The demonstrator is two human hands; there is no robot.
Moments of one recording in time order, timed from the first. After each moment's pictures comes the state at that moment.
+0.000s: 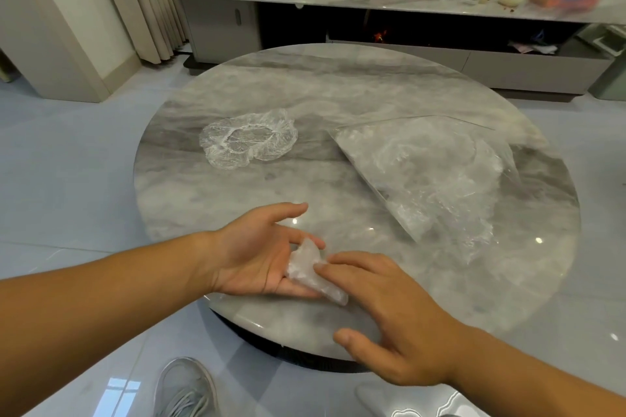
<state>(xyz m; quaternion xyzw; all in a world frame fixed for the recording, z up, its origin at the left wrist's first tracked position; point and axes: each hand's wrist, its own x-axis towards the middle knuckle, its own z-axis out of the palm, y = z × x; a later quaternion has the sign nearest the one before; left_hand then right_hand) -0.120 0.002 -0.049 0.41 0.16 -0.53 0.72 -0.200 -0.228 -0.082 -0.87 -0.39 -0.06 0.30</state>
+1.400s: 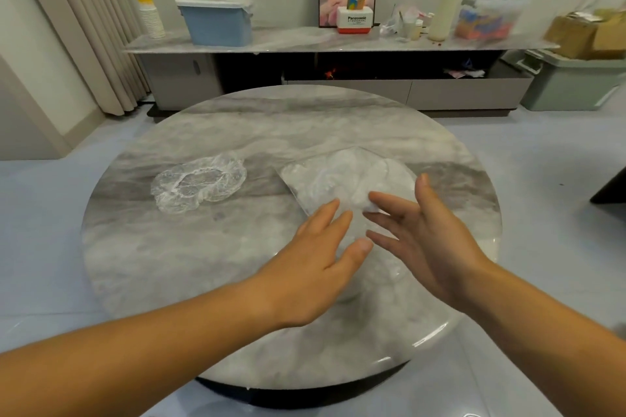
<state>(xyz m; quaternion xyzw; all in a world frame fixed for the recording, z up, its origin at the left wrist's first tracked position) -0.157 -0.126 0.003 0.90 -0.25 -0.18 0.32 -0.168 -0.313 0.001 -0.63 0.11 0.07 0.76</state>
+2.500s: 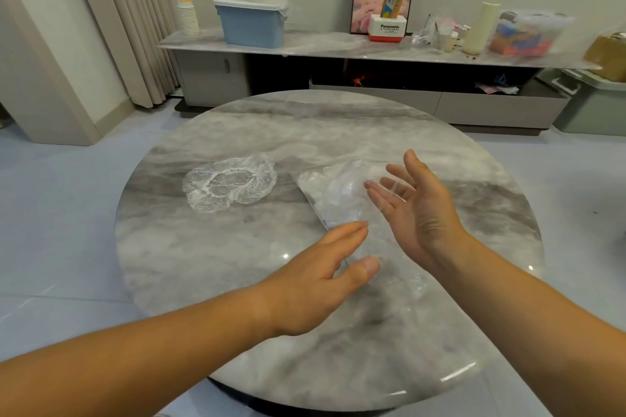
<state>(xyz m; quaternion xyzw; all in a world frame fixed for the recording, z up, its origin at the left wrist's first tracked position) -0.135 -0.081 -0.019 0.84 -0.26 -0.20 0.43 -0.087 -0.264 0.003 -0.49 0.15 -0.04 0.86</state>
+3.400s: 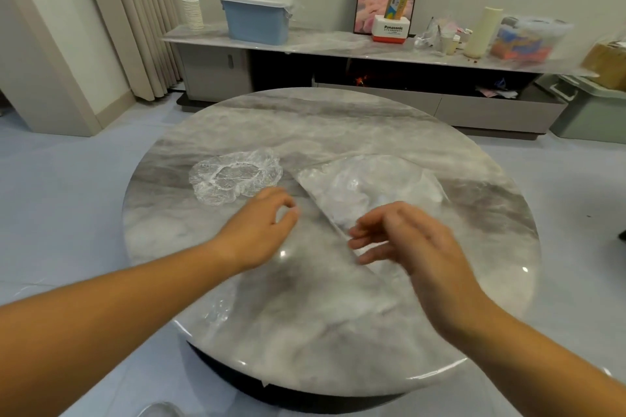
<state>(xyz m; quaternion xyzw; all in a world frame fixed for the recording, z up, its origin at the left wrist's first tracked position) -0.075 -0.013 -0.040 0.93 -0.15 -0.03 0.34 -0.178 -0.238 0.011 -0.72 -0.07 -0.05 0.69</state>
